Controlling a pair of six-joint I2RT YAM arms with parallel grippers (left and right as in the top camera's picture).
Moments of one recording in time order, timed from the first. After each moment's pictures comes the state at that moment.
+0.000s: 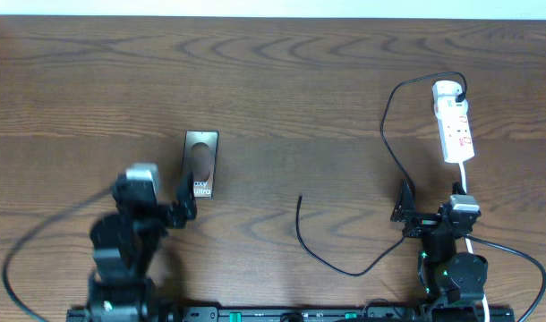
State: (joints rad) left arm 0.03 0.50 0.39 -0.24 0.21 -0.12; right arm 0.05 0.01 0.01 -0.06 0.07 0.12
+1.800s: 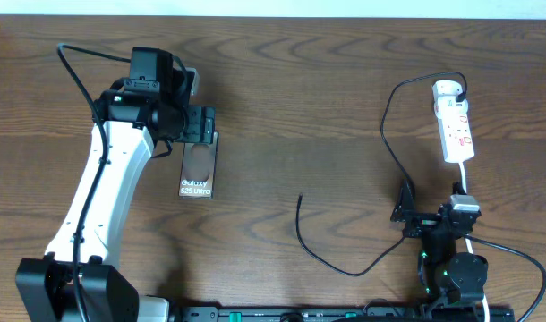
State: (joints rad) left arm -0.10 1.58 1.37 -0.95 0.15 -0.02; right arm 0.05 0.01 0.01 -0.06 0.07 0.12
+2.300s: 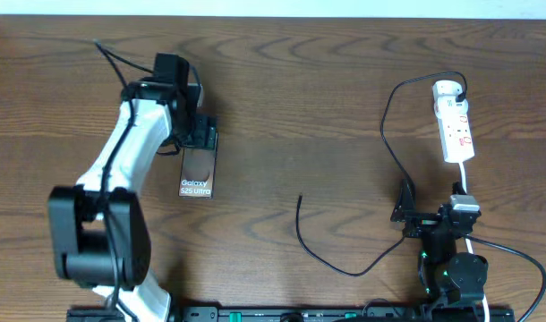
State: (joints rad) left arm -0.10 1.81 1.37 -0.92 0.04 -0.02; right arm 0.05 0.01 0.01 -0.06 0.07 0.12
